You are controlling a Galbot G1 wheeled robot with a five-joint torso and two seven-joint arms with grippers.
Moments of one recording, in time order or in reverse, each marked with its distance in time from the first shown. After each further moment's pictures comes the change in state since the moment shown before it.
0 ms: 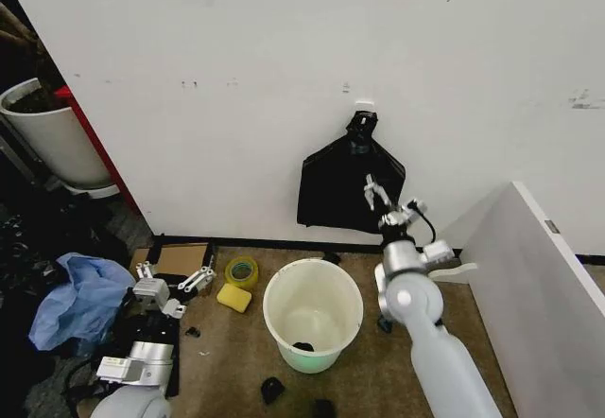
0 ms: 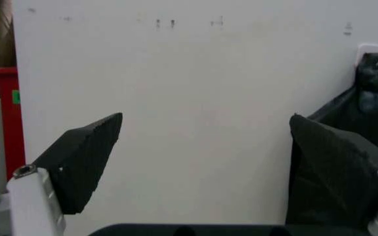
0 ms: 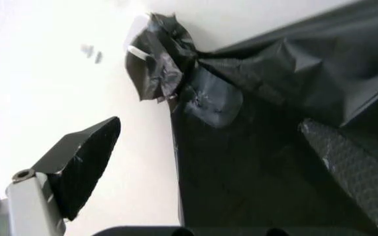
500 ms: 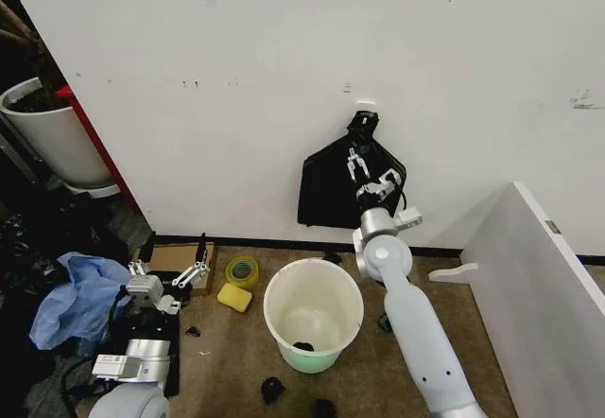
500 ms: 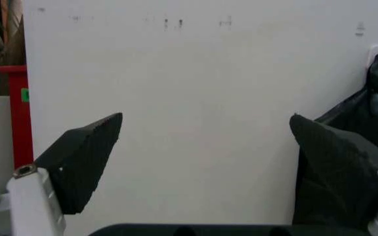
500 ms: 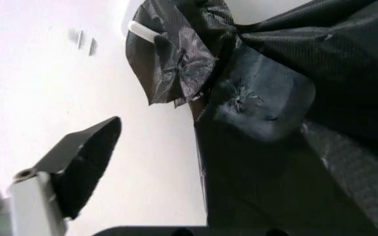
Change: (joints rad) left arm -0.005 -0.004 -0.003 0.001 -0.004 0.012 -0.018; right arm 0.180 0.065 -0.020 -0.181 0.020 -0.006 -0.041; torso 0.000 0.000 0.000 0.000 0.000
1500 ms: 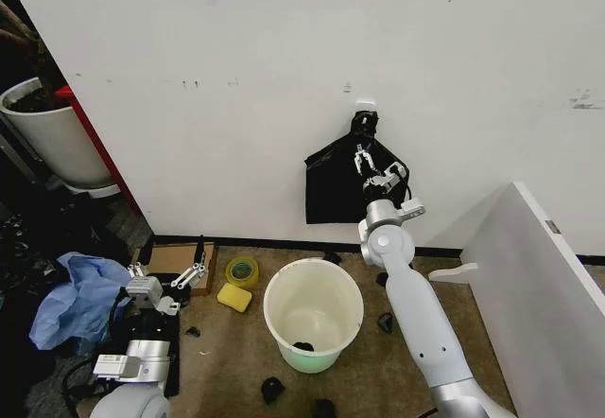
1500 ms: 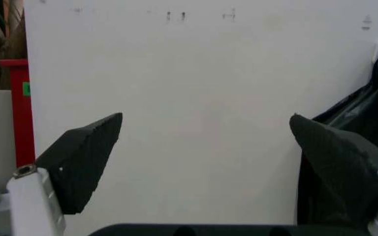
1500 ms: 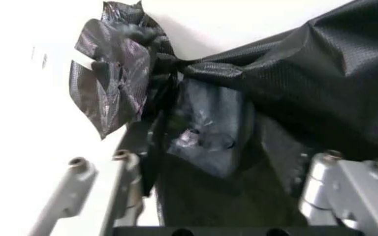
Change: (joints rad) left arm -0.014 -0.004 0.009 0.022 0.002 0.001 -0.007; right arm 0.029 -0.039 0.023 -0.083 -0.048 0.022 -0.031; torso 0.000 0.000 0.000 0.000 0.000
